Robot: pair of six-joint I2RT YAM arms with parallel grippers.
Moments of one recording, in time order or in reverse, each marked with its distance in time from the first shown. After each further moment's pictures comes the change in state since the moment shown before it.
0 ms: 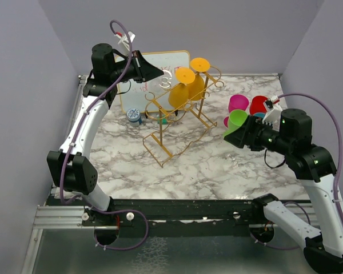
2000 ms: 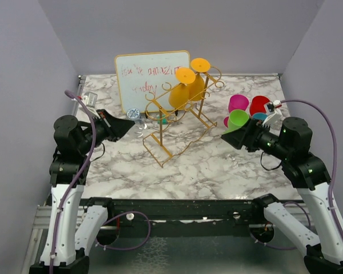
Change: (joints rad) left arm 0.134 -0.887 -0.622 -0.246 -0.219 -0.002; right arm 0.000 -0.106 -0.168 0.238 -0.053 0.068
